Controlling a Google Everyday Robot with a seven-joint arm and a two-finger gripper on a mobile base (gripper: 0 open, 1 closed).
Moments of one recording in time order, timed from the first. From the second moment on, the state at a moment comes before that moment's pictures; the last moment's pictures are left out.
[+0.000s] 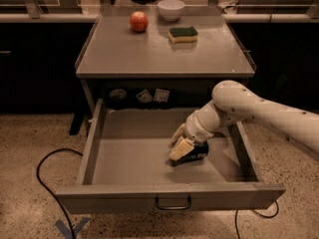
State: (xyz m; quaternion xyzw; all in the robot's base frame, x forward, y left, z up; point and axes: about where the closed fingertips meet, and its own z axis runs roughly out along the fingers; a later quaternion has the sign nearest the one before) arm 0.570 -0.061 0.631 -0.61 0.73 0.22 0.21
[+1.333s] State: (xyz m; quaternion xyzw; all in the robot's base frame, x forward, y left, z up) arm 0.570 -0.061 0.631 -0.61 0.73 0.22 0.21
